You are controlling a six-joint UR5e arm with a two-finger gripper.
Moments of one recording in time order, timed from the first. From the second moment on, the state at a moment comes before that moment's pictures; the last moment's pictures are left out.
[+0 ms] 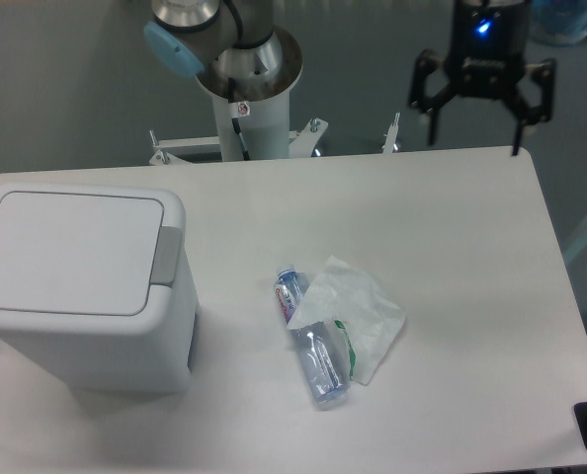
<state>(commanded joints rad) 2.74 -1.60 -1.50 -1.25 1.28 0.89</state>
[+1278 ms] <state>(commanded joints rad) 2.41 -1.64 -1.63 -0.99 1.18 0.20</state>
